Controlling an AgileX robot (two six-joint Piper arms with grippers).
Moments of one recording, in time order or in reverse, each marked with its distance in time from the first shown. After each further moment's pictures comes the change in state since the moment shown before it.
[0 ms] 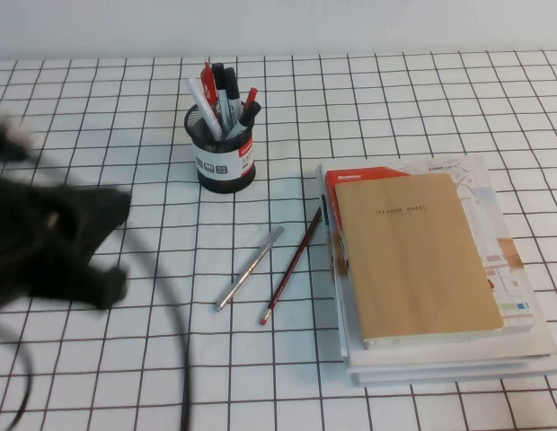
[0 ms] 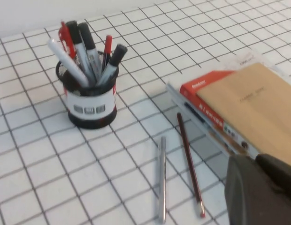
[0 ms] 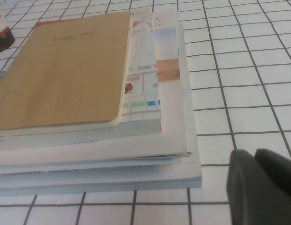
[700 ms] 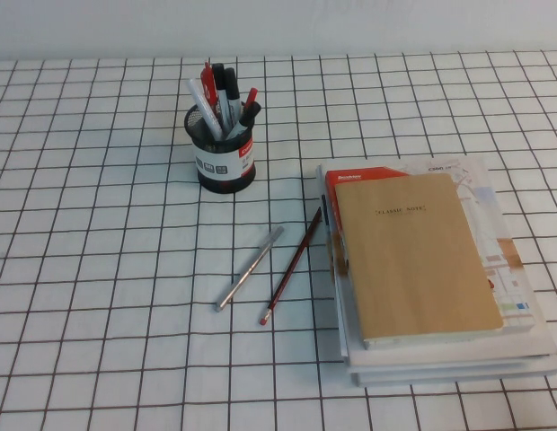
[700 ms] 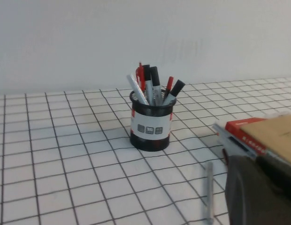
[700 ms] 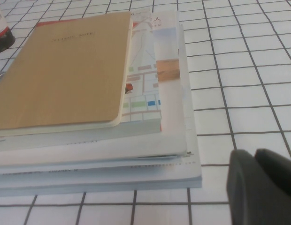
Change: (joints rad) right arm 0.000 0.000 0.000 0.000 0.000 0.000; left arm 0.000 -0.823 0.494 0.389 -0.017 -0.424
